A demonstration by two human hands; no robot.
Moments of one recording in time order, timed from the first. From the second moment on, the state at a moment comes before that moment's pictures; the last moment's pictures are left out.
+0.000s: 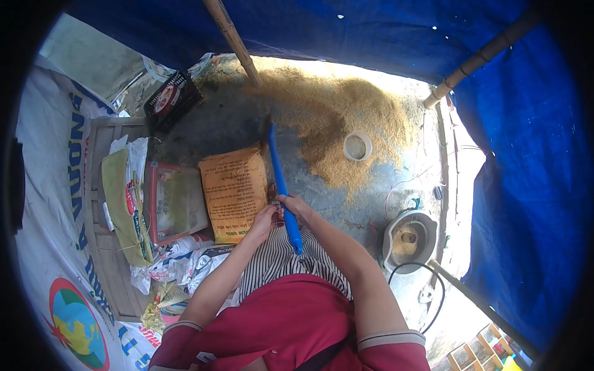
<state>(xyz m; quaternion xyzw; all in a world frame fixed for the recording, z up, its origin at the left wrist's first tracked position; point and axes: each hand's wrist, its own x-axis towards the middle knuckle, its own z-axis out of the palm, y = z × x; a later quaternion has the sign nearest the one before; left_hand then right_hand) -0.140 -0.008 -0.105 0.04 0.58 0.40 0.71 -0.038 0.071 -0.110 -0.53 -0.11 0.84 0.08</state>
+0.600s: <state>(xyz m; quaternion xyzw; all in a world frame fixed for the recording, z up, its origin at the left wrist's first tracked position) -0.147 0.017 -0.085 0.07 0.55 0.38 0.74 -0.042 0.100 0.006 -0.40 -0.49 0.77 -0.03</state>
